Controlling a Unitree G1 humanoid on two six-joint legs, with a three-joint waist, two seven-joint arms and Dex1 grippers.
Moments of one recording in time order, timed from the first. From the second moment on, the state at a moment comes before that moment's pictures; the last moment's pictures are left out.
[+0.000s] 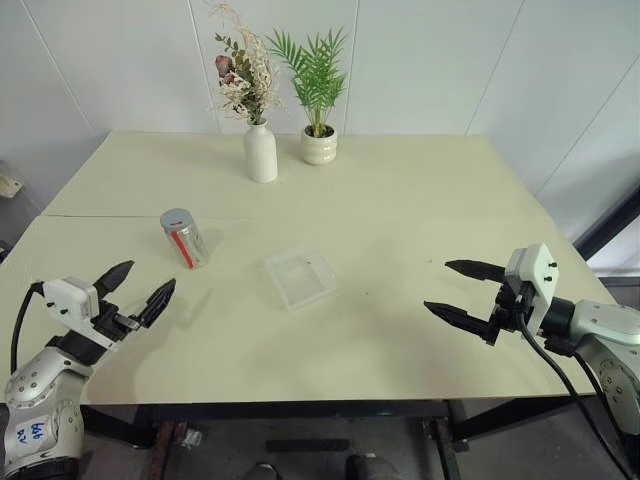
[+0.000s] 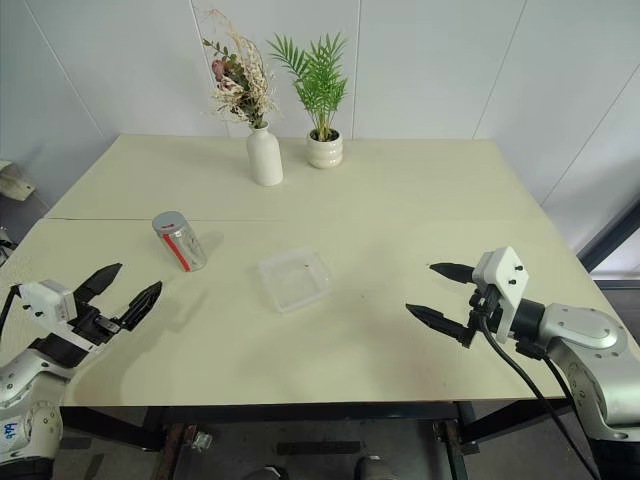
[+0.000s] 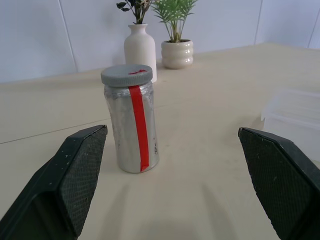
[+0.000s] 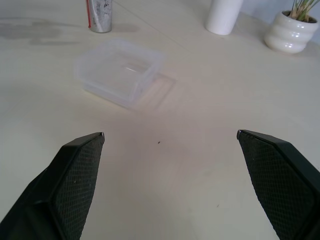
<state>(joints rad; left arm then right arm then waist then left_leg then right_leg) -0.11 0.55 0.49 0.13 -0.51 -0.07 -0.70 -0.20 -0.80 -0.25 -0.29 0.54 0.39 0.95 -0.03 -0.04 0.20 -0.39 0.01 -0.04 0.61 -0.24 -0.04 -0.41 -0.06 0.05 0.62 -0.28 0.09</state>
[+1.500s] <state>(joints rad) -0.44 0.43 0.35 0.44 -0.25 -0.19 -0.33 -0.31 -0.71 -0.13 -0.31 0.55 0.39 0.88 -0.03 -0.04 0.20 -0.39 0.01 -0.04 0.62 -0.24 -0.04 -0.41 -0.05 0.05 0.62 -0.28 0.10</state>
